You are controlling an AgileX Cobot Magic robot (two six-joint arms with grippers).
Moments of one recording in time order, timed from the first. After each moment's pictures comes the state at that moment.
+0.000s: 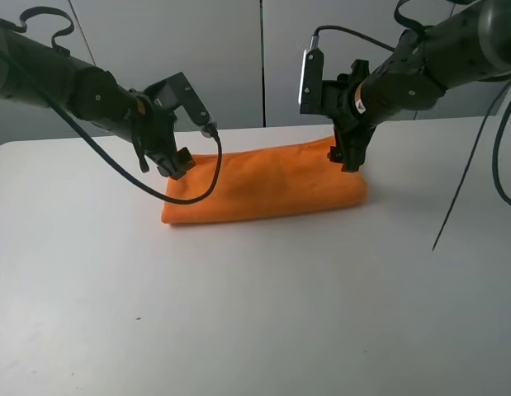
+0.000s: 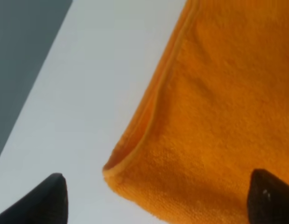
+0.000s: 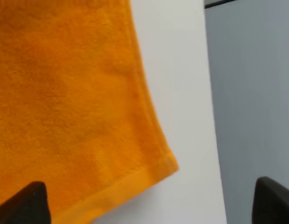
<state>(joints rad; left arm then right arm) -0.39 1.95 -1.20 0.19 0.19 0.50 0.40 1.91 -1.14 -0.75 0.23 -0.35</state>
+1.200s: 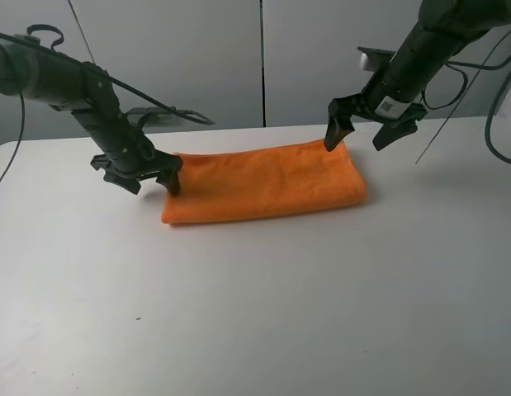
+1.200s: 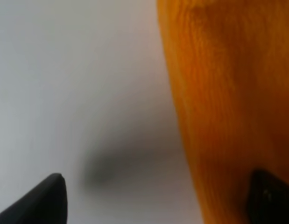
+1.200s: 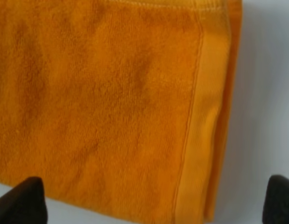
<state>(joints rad) -0.24 2.19 -1.44 -0.17 0.67 0.06 0.17 2.07 -1.52 0.33 0.91 -0.24</state>
